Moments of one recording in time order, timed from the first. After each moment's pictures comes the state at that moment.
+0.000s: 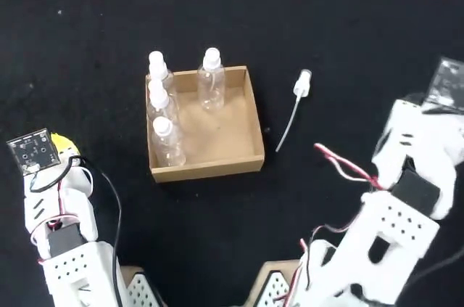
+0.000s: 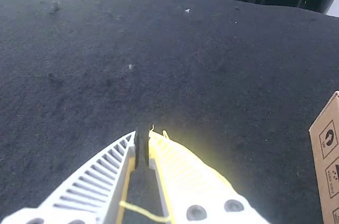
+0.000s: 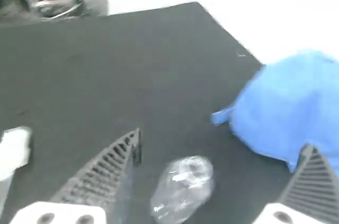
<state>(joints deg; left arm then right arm) -30.0 -88.8 96.5 20.9 -3.2 33.8 -52.1 46.1 42.2 12.8</state>
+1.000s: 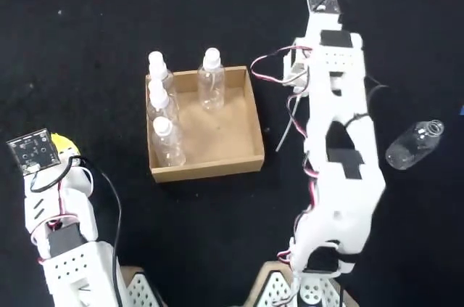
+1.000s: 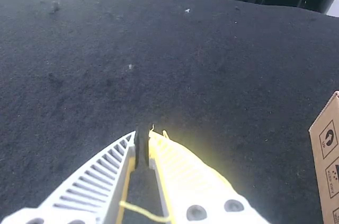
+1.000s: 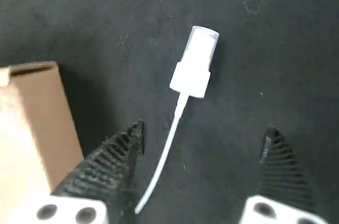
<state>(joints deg) -30.0 -88.8 96.5 20.9 -3.2 3.6 28.8 -20.2 75.1 -2.4</state>
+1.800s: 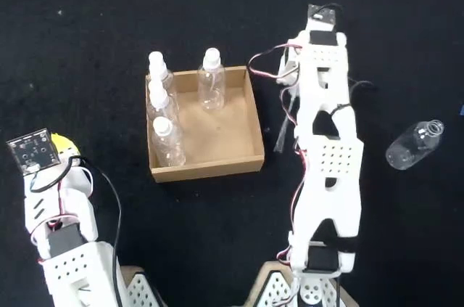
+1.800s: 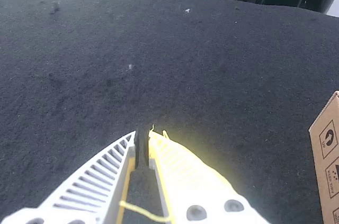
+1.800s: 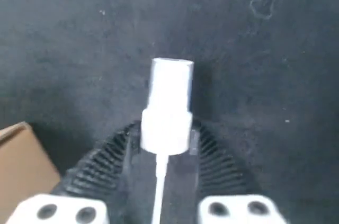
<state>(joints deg) -30.0 -88.8 96.5 20.9 -3.2 3.6 55.0 -50.5 84.3 -11.5</state>
